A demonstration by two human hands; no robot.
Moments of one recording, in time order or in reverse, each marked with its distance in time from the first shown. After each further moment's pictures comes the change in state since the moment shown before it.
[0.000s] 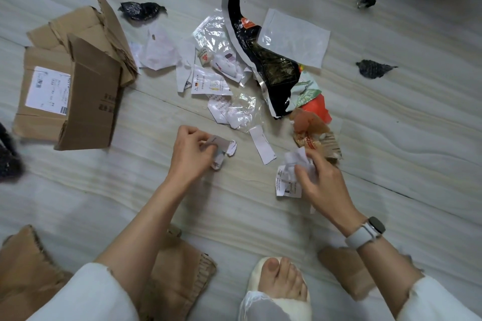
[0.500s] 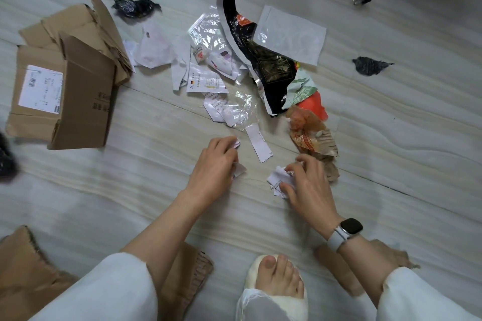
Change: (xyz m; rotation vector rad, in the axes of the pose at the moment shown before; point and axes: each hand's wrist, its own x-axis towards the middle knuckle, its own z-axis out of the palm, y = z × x) left_hand -0.016 -0.014 0.044 0.389 -0.201 0.566; right_hand -0.010 0.027 0.031 -0.385 -0.085 -0.052
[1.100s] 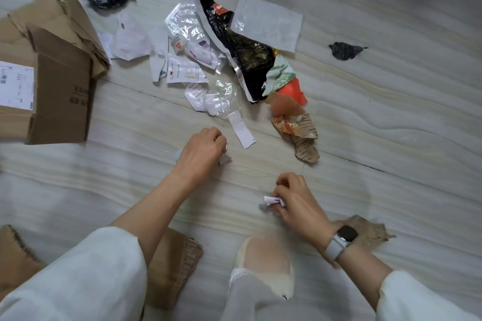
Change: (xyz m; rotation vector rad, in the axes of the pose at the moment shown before) left_hand 0.008 0.007 -0.011 0.206 -0.096 0.147; right_hand -0.052 0.007 -0.002 0.143 -0.255 -0.046
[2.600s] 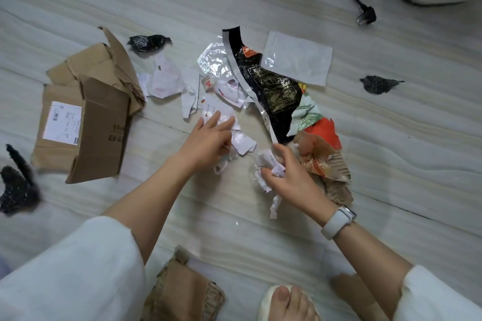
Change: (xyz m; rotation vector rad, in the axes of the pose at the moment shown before) left_hand 0.055 -0.067 -0.050 0.085 -0.289 -0.150; right_hand 0.103 -0.067 -0.057 0.516 0.040 0.040
